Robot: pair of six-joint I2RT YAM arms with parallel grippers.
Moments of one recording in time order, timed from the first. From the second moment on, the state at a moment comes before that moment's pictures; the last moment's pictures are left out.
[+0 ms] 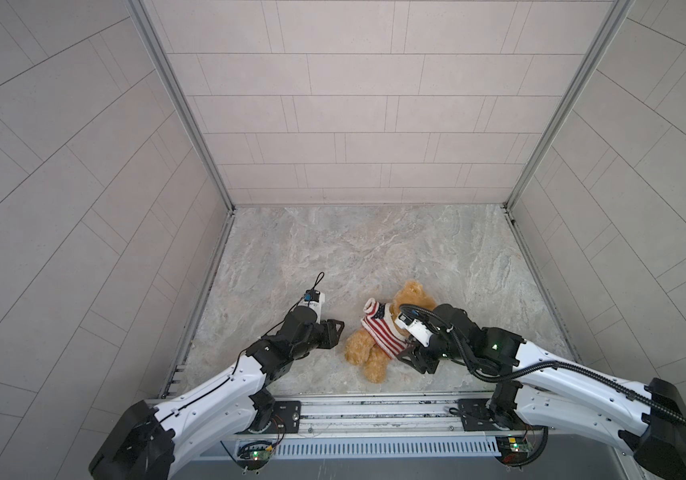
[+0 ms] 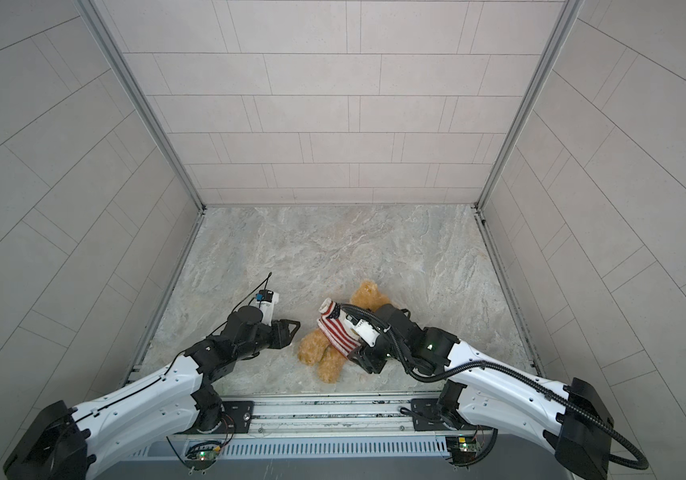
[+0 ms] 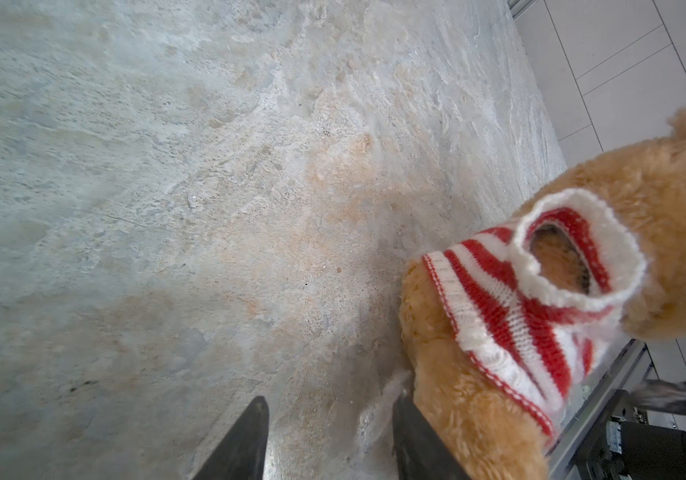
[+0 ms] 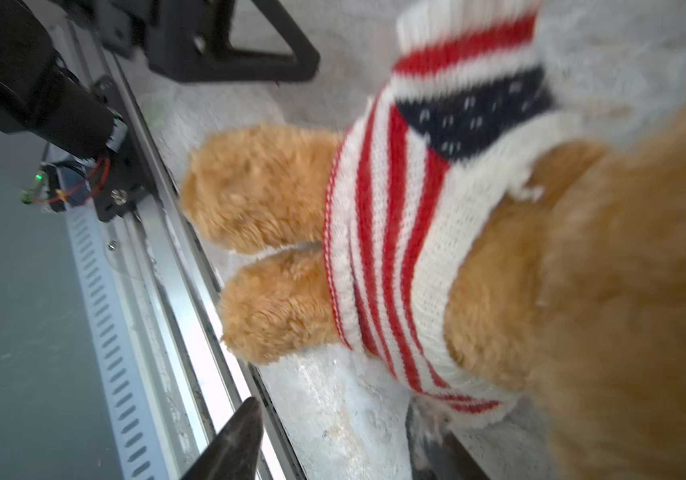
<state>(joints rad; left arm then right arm) -0.68 0.86 0.29 -0.07 0.07 -0.65 0.89 0.91 0.53 -0.46 -0.21 0.15</state>
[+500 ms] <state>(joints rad) -0.82 0.92 0.36 -0.08 0.05 -0.66 0.78 1.00 0.43 -0.24 -0.12 0.24</state>
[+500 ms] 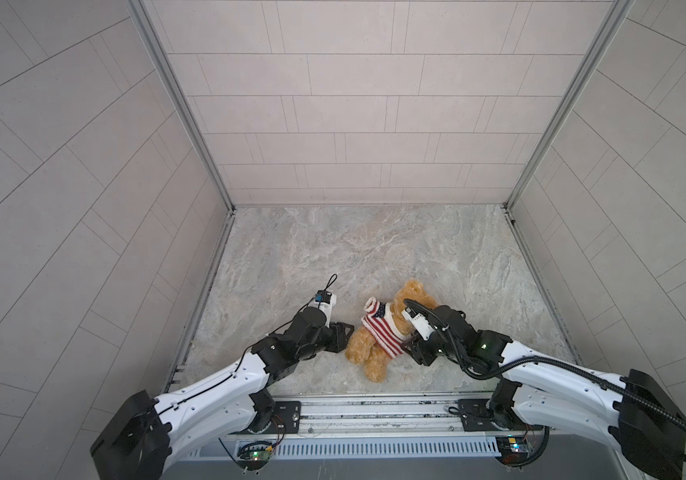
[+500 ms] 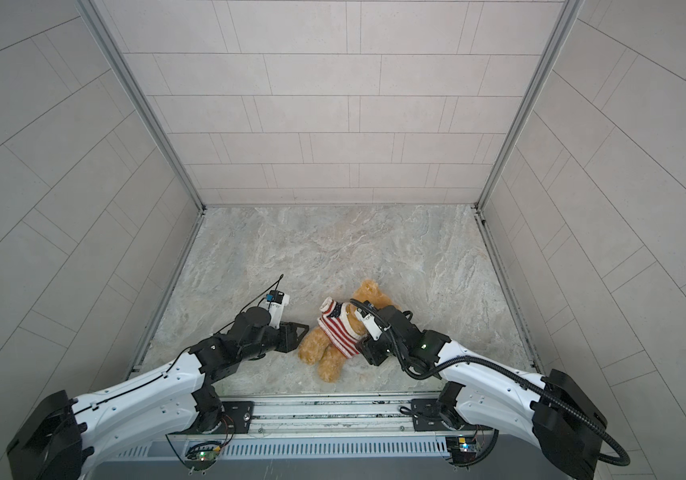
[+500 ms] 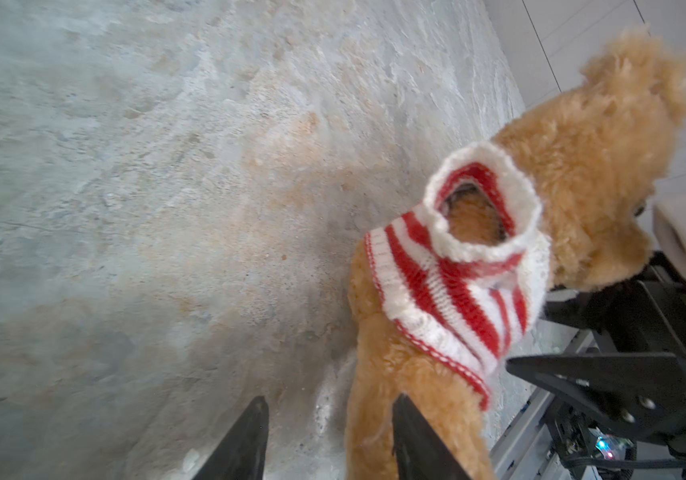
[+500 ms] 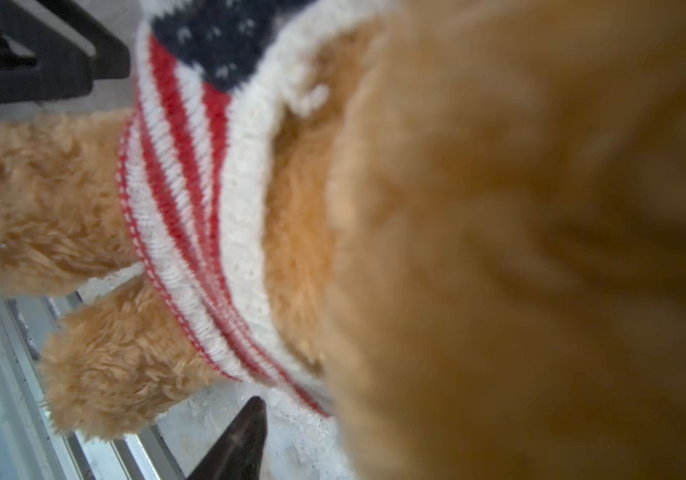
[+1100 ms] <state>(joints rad) -1.00 1.01 0.34 0.02 -0.03 -0.75 0.72 1.40 0.76 -0.12 -0.20 0.10</state>
